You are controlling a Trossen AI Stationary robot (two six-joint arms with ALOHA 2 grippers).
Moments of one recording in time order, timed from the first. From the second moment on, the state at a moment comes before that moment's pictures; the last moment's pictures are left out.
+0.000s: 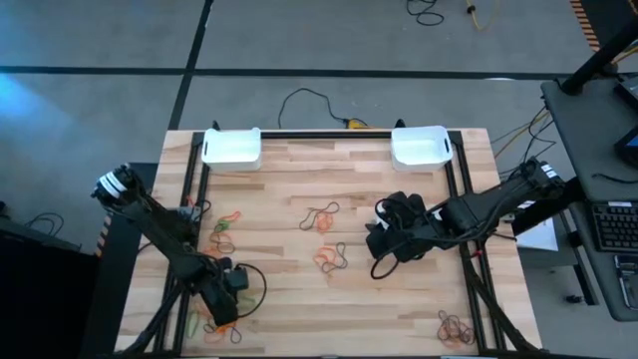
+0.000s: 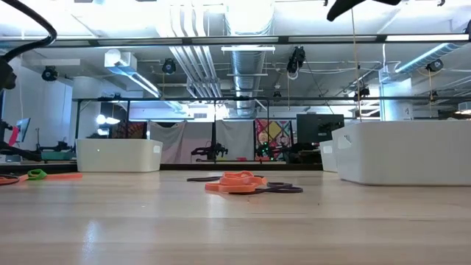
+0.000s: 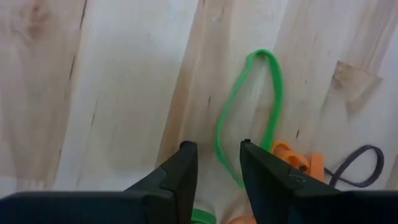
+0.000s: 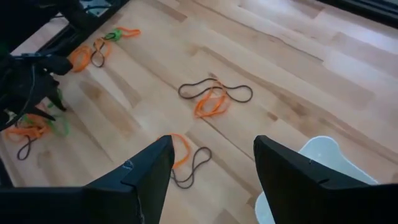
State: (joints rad) left arm -0.87 1.49 0.63 -0.41 -0.04 -1.18; right arm 0.42 1.44 1.43 -1.04 0.61 1.15
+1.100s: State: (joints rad) left arm -0.64 1.57 0.97 -0.47 -0.23 -1.07; right arm 0.54 1.34 1.43 -1.20 0.60 0.98
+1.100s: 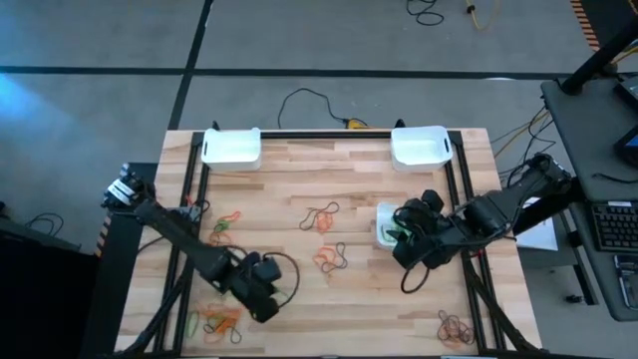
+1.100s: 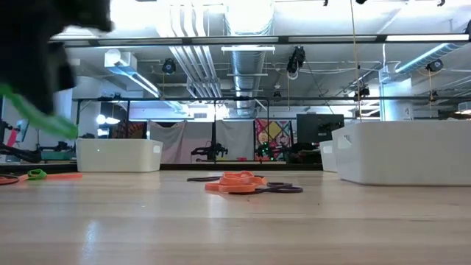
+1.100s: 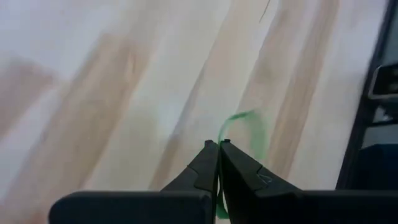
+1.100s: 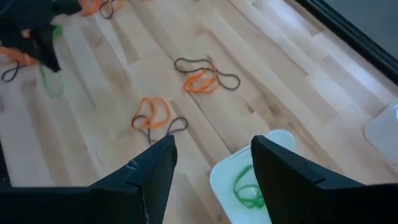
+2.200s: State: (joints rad) left arm -0.42 2.17 1.44 0.01 -0.10 -0.54; right arm 0.80 1.77 1.06 -0.38 0.41 0.77
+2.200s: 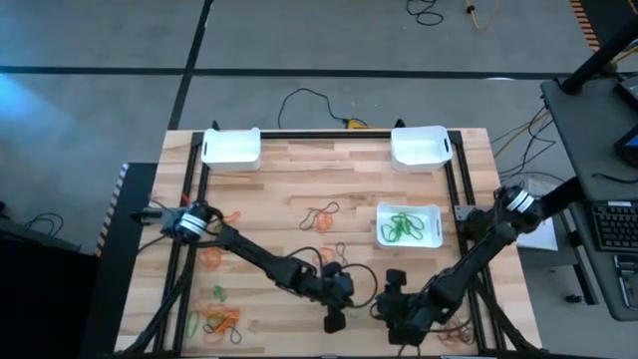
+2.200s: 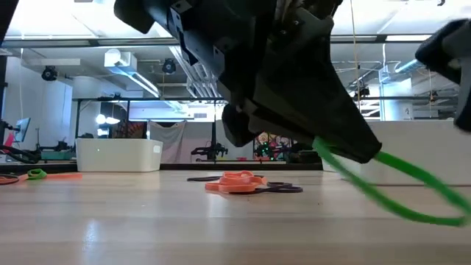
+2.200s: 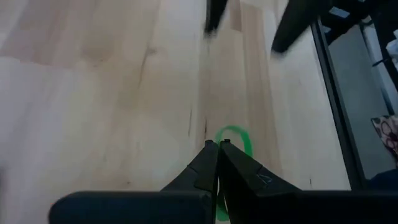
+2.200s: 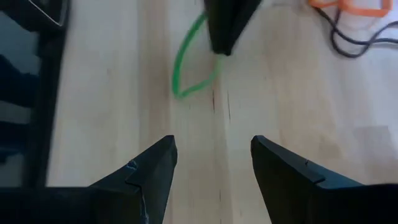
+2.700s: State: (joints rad) left arm -0.42 2.17 1.44 0.01 -0.09 -0.48; right arm 0.71 1.98 1.17 -0.31 0.42 0.74
